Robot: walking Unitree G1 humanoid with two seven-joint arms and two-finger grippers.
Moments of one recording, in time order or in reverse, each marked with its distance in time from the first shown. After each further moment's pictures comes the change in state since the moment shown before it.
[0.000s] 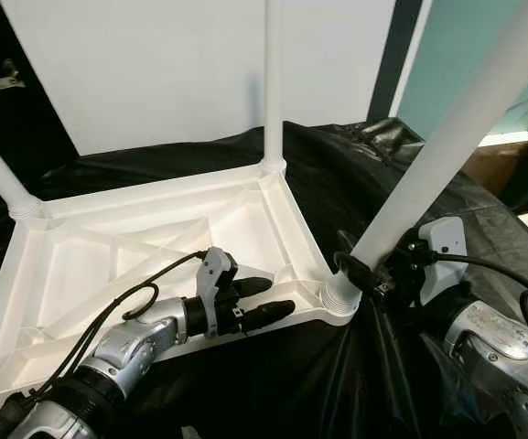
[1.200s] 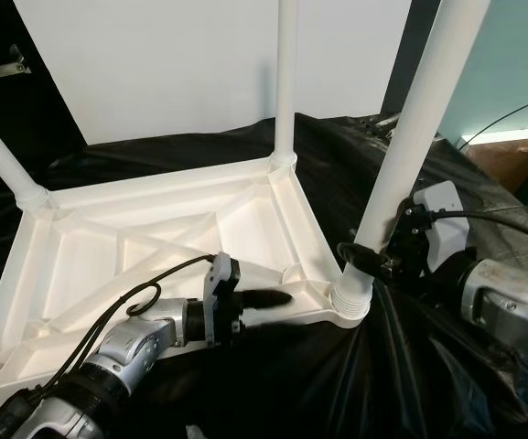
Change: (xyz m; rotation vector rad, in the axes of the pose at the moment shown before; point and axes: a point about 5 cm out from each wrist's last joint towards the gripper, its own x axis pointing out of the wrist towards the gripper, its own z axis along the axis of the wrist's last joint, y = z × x) left arm 0.002 -0.020 0.001 0.007 -0.031 -0.407; right arm 0.008 -0.019 0.027 -0.046 0.206 0.071
